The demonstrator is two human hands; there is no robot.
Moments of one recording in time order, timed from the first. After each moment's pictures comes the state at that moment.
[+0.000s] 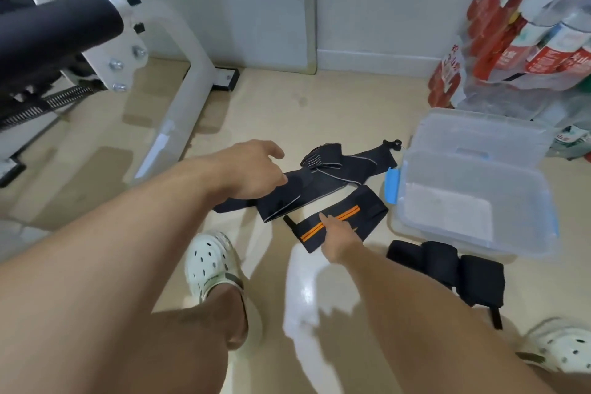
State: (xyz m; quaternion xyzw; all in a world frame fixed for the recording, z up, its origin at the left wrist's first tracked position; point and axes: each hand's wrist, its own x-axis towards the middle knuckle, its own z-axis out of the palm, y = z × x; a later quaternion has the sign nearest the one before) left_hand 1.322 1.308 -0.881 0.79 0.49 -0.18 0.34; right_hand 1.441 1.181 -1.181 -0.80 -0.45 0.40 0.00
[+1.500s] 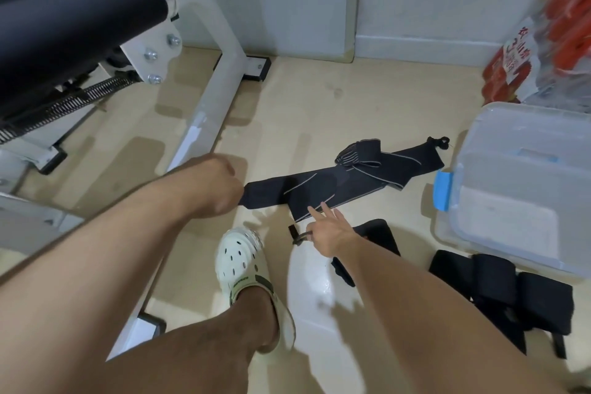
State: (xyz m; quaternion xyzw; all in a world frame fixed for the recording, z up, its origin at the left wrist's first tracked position) left_hand 1.249 1.342 -0.874 0.73 0.60 -0.23 0.21; right_hand 1.387 1.264 -1.207 -0.68 -0.64 0.35 -0.11
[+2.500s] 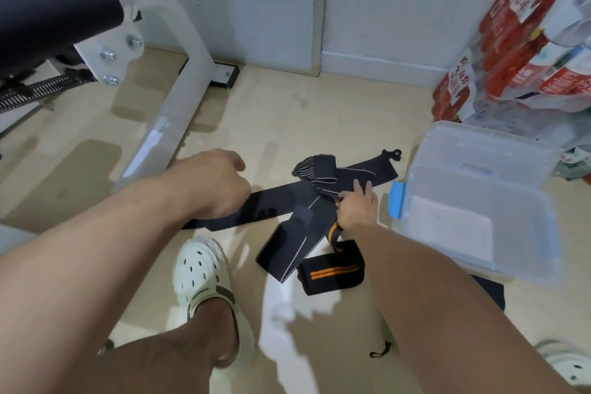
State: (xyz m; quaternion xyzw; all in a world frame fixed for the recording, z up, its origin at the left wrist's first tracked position) left_hand 1.286 1.333 -0.883 0.79 0.53 -0.21 0.24; right_hand 1.507 1.244 -1.183 -0.88 -0.39 0.26 -0.02
